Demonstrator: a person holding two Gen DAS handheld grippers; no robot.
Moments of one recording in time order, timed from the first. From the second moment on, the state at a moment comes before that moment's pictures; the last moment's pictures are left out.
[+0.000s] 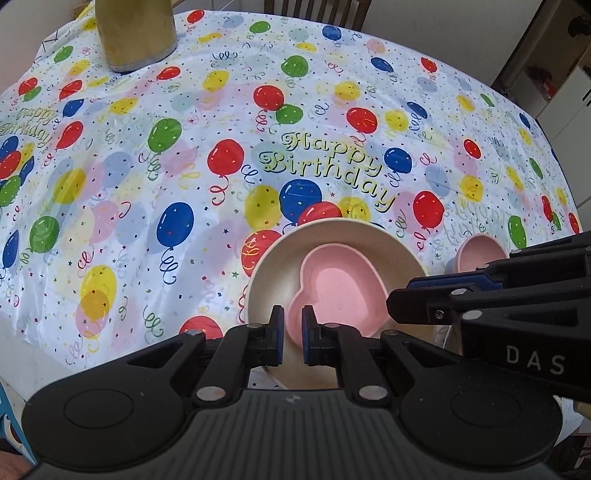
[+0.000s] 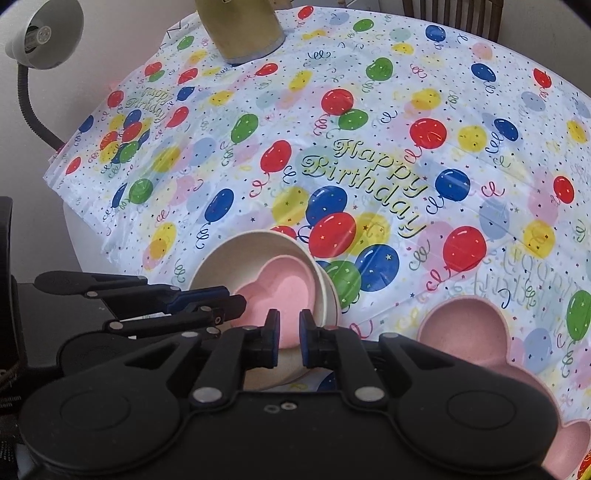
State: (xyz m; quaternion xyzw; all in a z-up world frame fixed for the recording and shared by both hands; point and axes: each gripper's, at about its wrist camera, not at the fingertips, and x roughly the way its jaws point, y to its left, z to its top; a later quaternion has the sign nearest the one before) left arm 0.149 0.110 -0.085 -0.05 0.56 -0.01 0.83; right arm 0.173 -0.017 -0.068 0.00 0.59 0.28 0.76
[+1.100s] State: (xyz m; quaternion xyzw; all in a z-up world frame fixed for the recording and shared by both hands) left arm 0.052 0.064 -0.008 -0.09 0.45 0.06 0.88; right arm 0.098 -0.090 0.011 -0.01 0.46 0.36 0.81
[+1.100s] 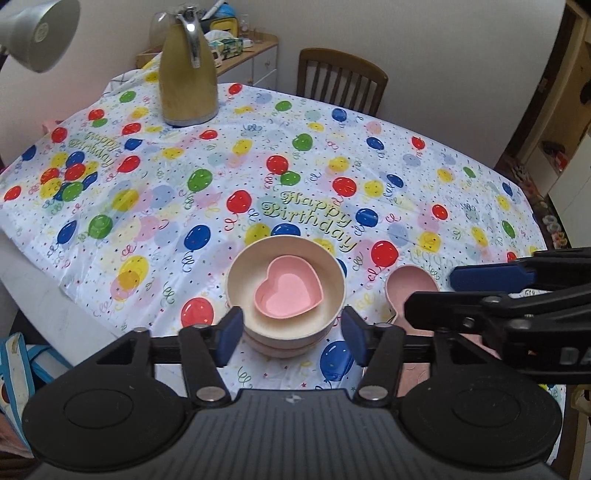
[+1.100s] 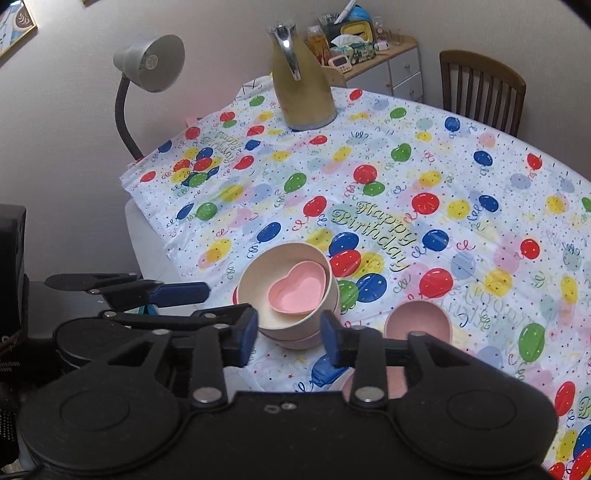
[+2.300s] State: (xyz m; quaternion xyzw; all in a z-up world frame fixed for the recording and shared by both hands) left arm 0.133 0.148 -0.116 -0.17 0.53 0.03 0.83; right arm 0.176 -0.043 -0.098 0.10 0.59 0.14 0.79
